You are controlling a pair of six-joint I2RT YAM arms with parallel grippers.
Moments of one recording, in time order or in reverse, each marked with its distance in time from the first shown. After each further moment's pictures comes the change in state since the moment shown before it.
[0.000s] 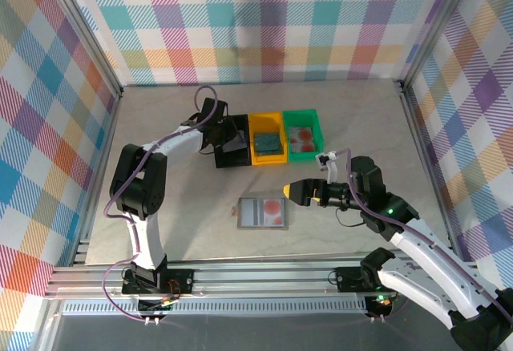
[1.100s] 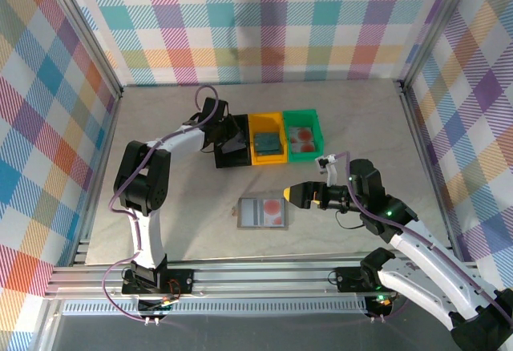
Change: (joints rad) left arm 0.007 0.051 0.026 0.045 0.009 -0.014; right arm 0.000 -0.012 -0.035 0.014 -0.010 0.001
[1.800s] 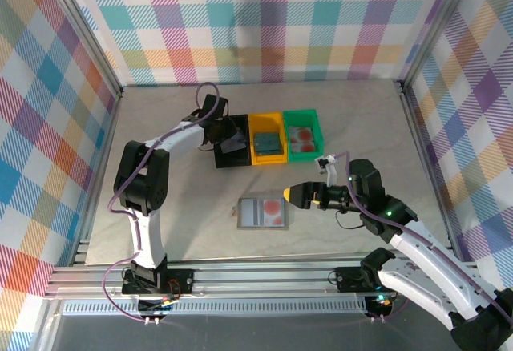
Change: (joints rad) left arm 0.003 0.000 0.061 -0.143 -0.071 0.089; right arm 0.000 0.000 -0.002 0.000 -0.006 0.003
